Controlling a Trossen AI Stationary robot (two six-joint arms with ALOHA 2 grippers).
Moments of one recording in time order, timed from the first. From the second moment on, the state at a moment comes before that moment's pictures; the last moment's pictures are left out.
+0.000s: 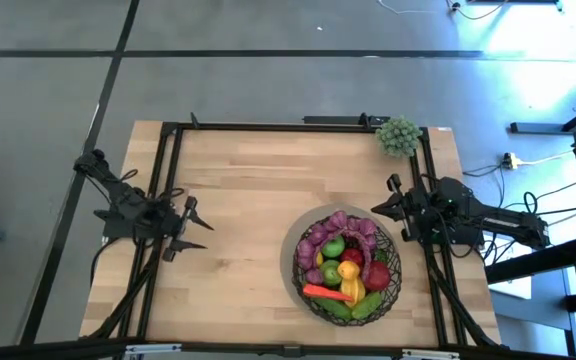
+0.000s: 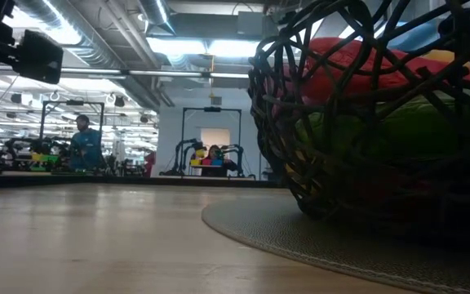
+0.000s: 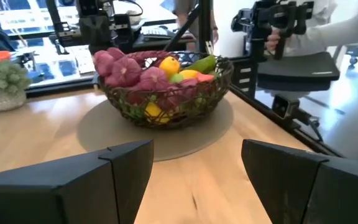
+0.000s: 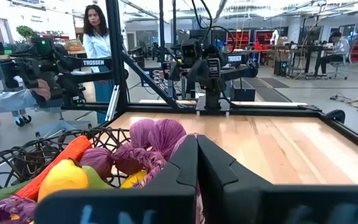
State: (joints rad) left arm -0.67 0.00 0.05 -0.05 -0.43 0.05; right arm -0.21 0.01 0.01 0.08 -0.40 0.05
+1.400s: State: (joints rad) left arm -0.67 0.00 0.05 -0.05 -0.43 0.04; right arm -0.21 0.01 0.01 0.08 -0.39 0.04
